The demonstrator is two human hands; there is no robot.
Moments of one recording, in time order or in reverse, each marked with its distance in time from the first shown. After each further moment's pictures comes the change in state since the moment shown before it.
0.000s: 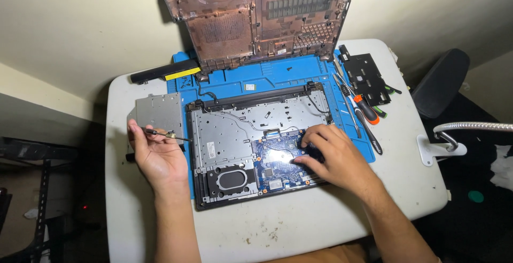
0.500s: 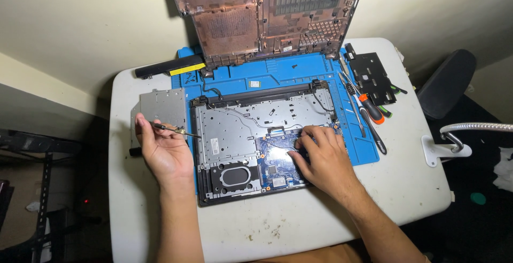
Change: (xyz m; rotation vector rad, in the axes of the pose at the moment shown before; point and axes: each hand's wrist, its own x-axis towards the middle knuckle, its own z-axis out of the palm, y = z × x) left_hand -0.006 0.000 0.005 0.005 -0.014 -0.033; right_hand -0.003 -0.011 0.041 -0.250 0.001 0.115
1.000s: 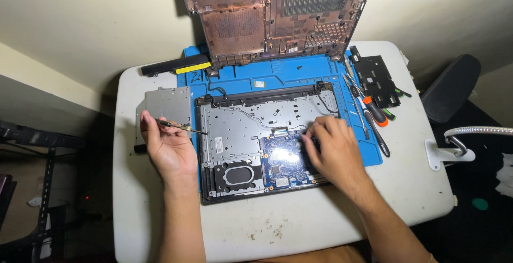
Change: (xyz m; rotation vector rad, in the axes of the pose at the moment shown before) left_hand 0.006 -0.005 -0.004 0.004 0.002 0.024; right_hand 0.012 0.016 0.006 -0.042 0.213 -0.029
